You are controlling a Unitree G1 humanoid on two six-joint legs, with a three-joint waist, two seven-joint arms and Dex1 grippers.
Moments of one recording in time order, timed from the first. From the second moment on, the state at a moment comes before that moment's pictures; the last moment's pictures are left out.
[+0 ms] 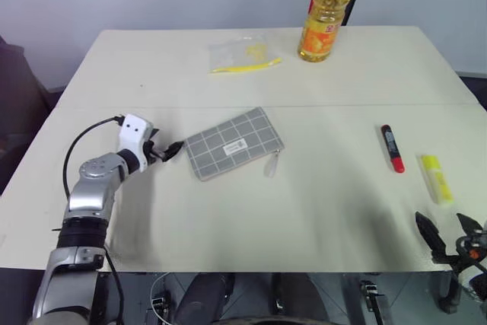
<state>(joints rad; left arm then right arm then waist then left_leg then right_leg) -0.43 0.52 0.10 0.34 -0.22 0.28 -0.66 0.56 -0.39 -0.71 -0.37 0.53 0.28 0.51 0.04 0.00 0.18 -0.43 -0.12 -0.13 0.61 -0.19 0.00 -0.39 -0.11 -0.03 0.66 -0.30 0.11</state>
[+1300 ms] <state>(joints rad) 0.09 0.63 0.21 -0.19 -0.22 0.24 -0.62 -0.44 -0.48 0.04 0.07 0.22 0.47 0.48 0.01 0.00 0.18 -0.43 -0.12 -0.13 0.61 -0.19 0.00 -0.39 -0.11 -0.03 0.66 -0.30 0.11</state>
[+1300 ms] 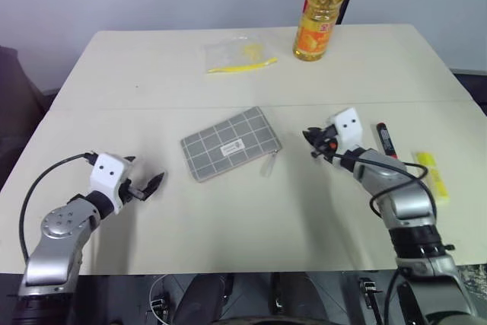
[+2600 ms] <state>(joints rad) -0.41 0.68 -0.14 0.52 0.14 -0.71 -0.74 -0.62 -0.30 0.17 0.32 0.05 0.43 0.54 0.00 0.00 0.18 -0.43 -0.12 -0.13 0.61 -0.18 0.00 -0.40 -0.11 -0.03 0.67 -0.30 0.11</state>
